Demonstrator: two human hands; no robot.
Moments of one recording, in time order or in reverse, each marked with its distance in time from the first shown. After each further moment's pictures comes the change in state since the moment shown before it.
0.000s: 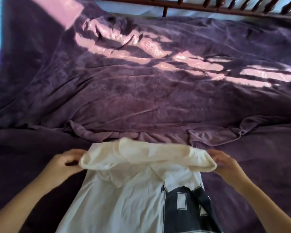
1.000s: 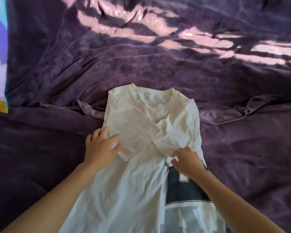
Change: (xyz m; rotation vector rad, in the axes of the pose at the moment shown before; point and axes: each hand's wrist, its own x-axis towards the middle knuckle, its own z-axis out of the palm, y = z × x) left_hand -0.002 0.020 0.084 0.793 0.072 -0.005; right_hand -0.038 -0.056 0.105 -0.783 -0.388 0.020
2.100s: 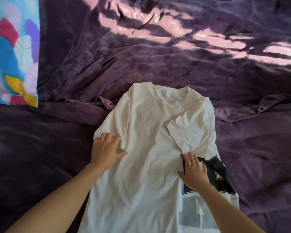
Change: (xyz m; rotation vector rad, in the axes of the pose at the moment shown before) left_hand -0.031 -0.068 0.012 0.172 0.109 0.136; right_hand -0.025 -0.023 0.075 0.067 -0.090 0.181
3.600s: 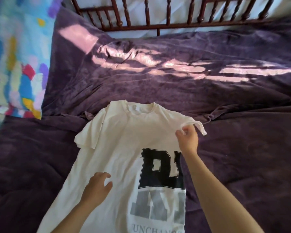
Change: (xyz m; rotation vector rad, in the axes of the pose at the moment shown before) left_hand -0.112 0.182 -0.047 -0.434 -0.299 -0.500; right_hand -0.021 0.105 -0.133 1.092 0.784 -0.223
